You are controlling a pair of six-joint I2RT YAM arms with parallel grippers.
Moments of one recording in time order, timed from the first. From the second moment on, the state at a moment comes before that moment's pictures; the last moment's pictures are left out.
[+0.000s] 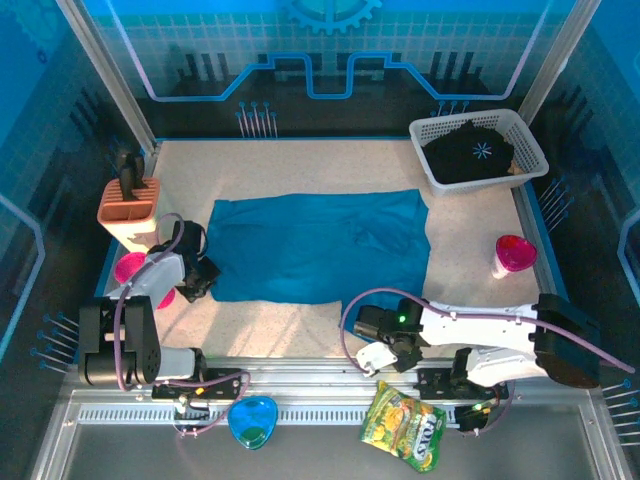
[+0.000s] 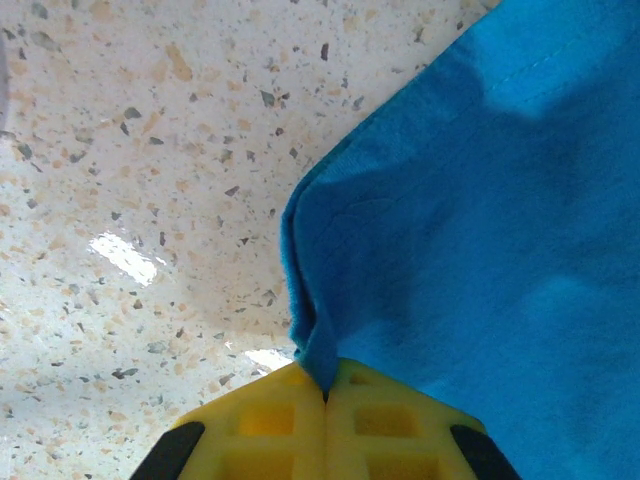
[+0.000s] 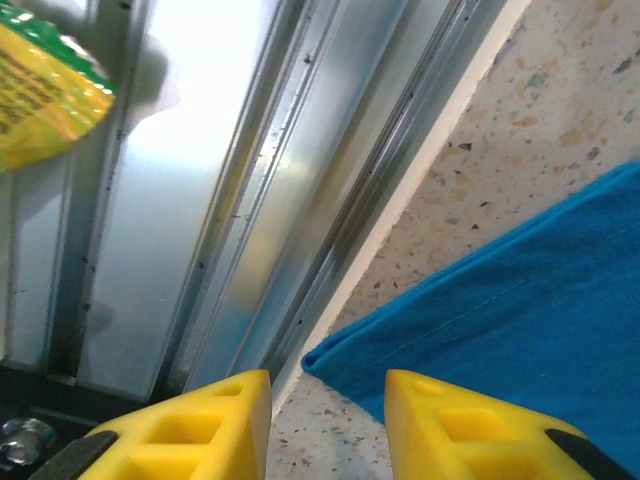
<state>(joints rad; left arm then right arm) 0.10 1.35 0.67 -0.68 -0.01 -0.74 1.19 1.26 0.63 -0.98 0.08 -0.77</state>
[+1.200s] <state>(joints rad) 0.10 1.35 0.76 -0.75 -0.01 -0.72 0.88 1.02 0.73 -0.90 0.28 -0.83</state>
